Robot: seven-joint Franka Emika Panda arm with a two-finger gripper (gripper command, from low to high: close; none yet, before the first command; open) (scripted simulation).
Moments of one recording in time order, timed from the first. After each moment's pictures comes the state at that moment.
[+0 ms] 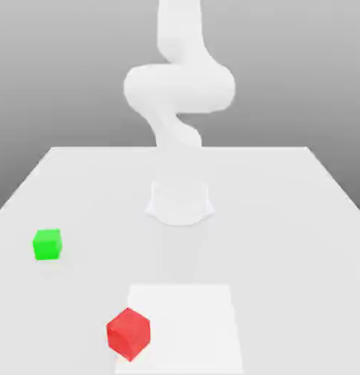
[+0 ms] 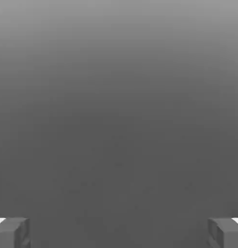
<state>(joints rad) -0.03 -0.71 0.01 -2.32 -0.01 2.34 0.85</state>
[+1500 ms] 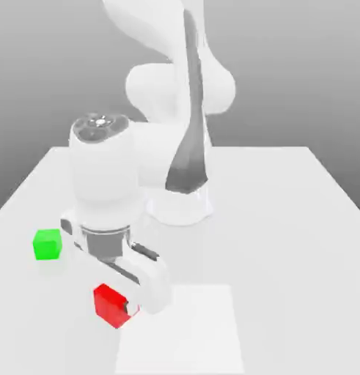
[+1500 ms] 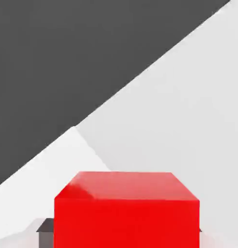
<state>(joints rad) -0.33 0.08 -0.08 -2.63 -0.04 2.71 1.29</state>
